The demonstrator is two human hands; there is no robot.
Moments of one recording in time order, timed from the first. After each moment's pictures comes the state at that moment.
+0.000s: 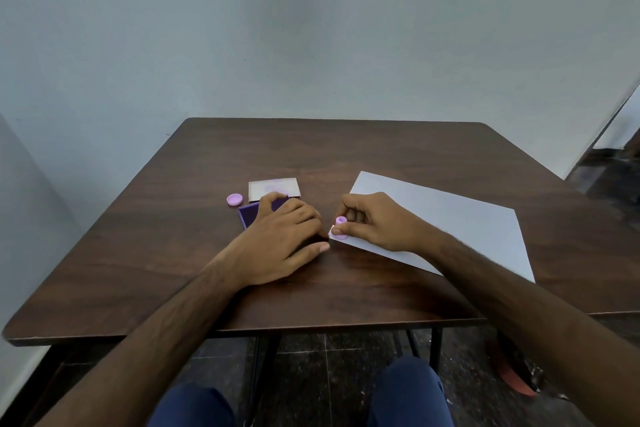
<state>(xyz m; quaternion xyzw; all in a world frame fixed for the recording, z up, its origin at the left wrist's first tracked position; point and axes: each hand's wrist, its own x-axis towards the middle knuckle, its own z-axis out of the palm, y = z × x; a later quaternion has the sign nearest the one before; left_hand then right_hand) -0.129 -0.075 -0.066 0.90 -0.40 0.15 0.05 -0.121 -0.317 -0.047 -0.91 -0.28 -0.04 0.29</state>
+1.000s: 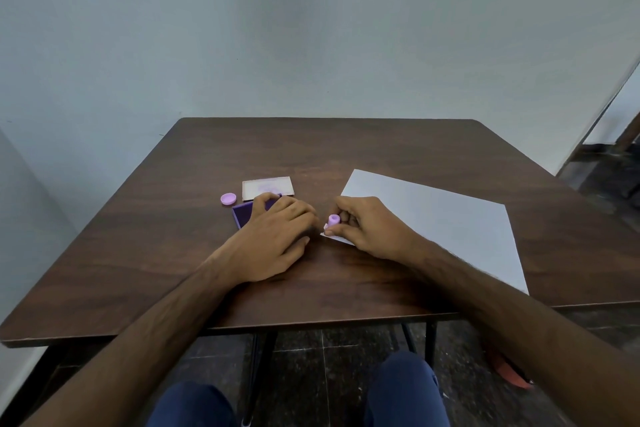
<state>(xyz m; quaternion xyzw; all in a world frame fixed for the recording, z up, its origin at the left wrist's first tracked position) -0.130 -0.075 -0.069 0.90 -0.41 0.15 0.07 -0.126 -0.310 -0.067 -0.91 -0.26 -0.14 0.29</state>
